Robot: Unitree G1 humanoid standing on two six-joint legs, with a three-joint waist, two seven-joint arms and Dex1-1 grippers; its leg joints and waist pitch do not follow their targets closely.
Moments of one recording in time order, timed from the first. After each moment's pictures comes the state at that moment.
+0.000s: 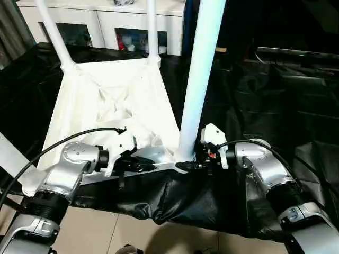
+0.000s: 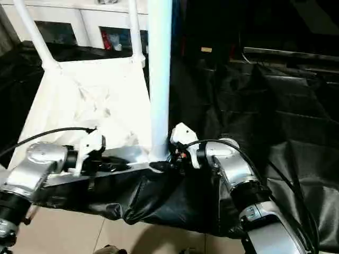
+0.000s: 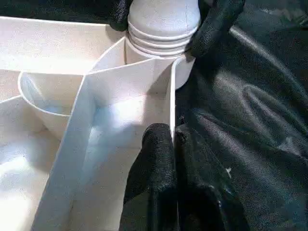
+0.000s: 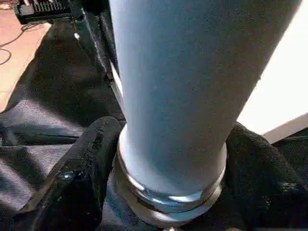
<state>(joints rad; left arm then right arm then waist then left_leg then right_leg) -0.44 0.49 -0.20 0.46 -0.09 0.07 -1.28 -0.57 -0.30 0.25 0.64 0.08 0.00 1.17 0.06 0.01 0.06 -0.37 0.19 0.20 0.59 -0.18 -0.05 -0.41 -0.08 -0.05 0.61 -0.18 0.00</state>
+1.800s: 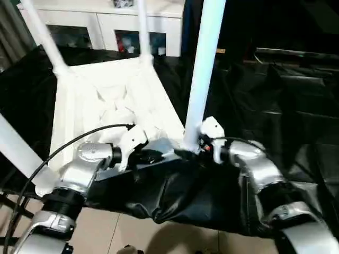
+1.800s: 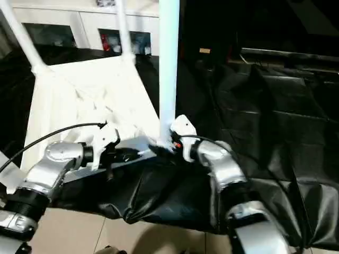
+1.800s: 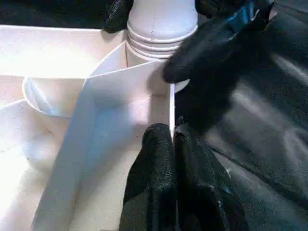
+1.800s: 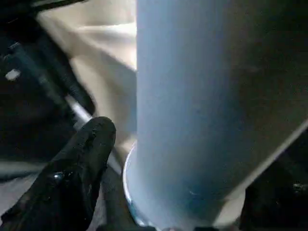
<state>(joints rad) -0.48 0.37 -0.19 0.50 -0.04 0.10 -1.15 -0.59 -0.22 0.18 0.72 0.03 -0.03 0.96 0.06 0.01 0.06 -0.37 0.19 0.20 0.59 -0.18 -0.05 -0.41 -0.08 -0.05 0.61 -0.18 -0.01</state>
